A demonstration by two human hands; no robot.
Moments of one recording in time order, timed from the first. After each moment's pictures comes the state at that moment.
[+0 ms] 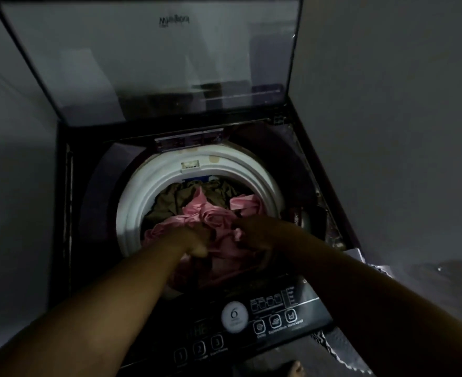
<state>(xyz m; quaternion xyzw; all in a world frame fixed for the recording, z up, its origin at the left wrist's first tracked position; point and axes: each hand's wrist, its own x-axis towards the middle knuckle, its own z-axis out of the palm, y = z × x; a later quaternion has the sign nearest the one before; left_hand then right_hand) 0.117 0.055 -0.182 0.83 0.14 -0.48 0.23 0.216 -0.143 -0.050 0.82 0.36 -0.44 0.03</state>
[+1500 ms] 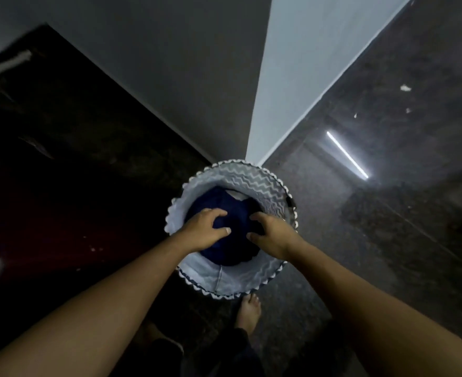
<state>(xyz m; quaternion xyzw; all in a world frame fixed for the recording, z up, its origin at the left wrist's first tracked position) 0.204 -0.490 -0.333 0.87 -0.02 -0.41 0.28 0.176 -0.702 -0.323 0.88 -0.03 -0.38 -0.28</state>
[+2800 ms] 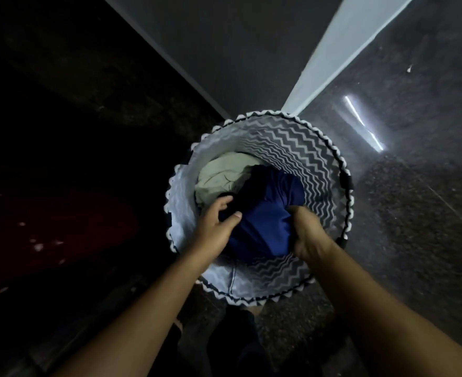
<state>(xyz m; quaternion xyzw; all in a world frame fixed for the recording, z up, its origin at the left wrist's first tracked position) 0.149 -0.482 -0.446 0.72 0.23 -0.33 0.56 0.165 -0.680 -0.473 0.50 -0.53 -0.29 -0.62</state>
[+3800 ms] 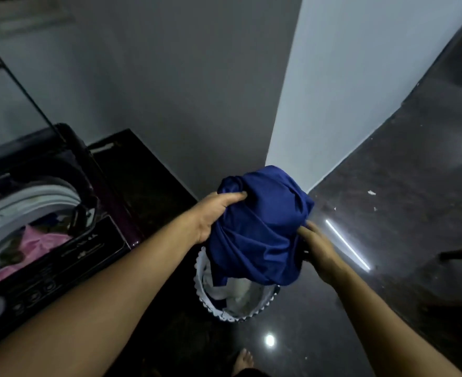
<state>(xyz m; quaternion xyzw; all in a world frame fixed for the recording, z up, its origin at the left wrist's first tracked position) 0.183 -0.495 0.045 0.62 0.14 -0.29 0.71 0.131 -0.743 -0.006 0.69 -0.22 -0.20 -0.66</state>
